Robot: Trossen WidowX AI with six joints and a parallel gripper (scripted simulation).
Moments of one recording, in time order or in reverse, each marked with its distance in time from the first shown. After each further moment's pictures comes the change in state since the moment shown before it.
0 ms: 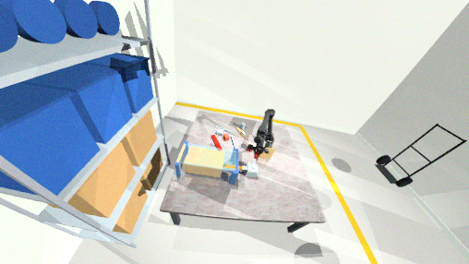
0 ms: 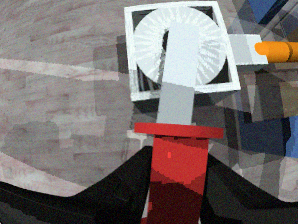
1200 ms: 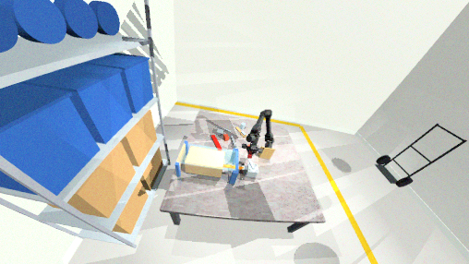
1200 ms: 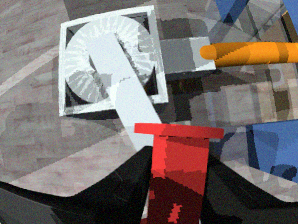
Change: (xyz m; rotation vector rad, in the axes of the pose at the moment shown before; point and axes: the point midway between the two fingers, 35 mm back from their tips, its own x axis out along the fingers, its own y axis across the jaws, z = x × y) arm 0.006 -0.059 0.015 0.007 0.011 -0.022
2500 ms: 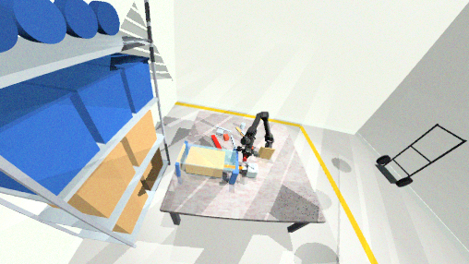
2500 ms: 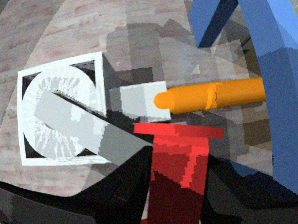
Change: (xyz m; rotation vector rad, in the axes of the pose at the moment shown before) arm 0.020 -0.039 0.046 -0.001 0.004 -0.011
